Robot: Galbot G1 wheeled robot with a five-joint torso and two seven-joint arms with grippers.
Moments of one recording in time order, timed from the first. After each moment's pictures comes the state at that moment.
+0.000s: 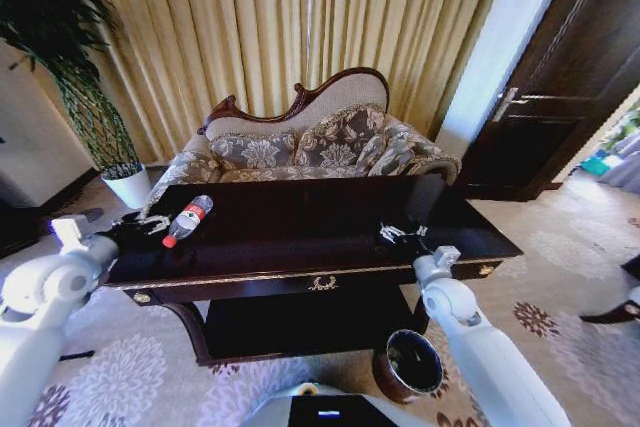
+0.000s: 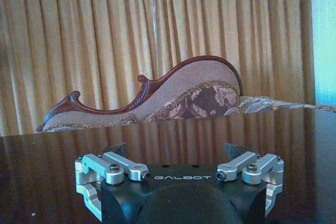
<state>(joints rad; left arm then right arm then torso) 1.31 -0.71 -0.91 -1.97 -0.98 0.62 -0.06 -1.26 1.05 0.49 1.90 0.61 -0.10 0.13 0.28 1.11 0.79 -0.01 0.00</state>
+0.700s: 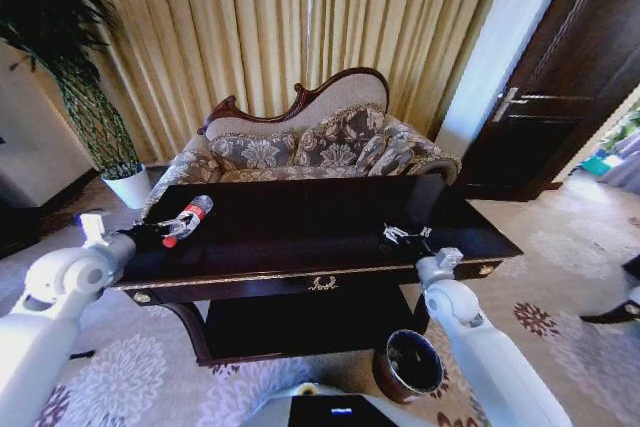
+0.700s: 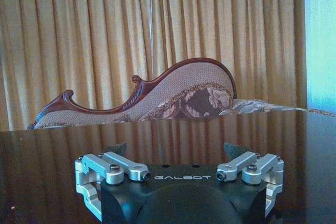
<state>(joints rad) 1.28 -0.73 -0.85 -1.98 -0.97 0.70 -0.06 -1.26 1.05 0.49 1.88 0.58 -0.07 0.13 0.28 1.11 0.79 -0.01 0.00</state>
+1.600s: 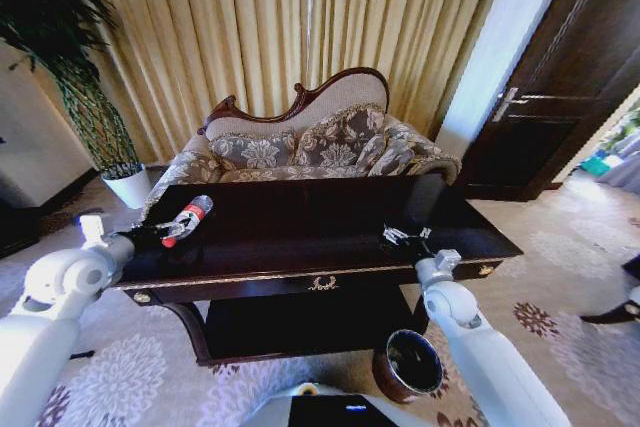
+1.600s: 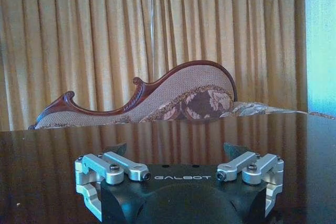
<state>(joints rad) 1.26 -0.72 -0.84 -1.98 -0.97 0.71 -0.06 -1.27 1.06 0.49 1.88 0.56 -0.06 0.13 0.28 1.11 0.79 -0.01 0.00</state>
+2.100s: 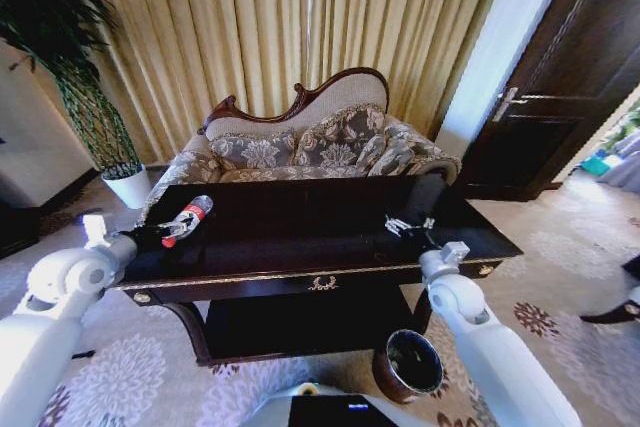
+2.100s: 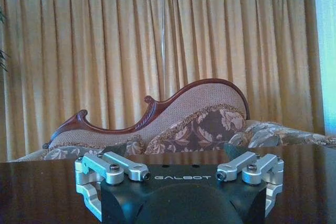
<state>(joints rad) 1.27 -0.74 -0.84 -1.98 -0.97 0.71 -0.06 -1.24 1.01 0.50 1.97 0.62 -0.10 0.13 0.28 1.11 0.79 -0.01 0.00</state>
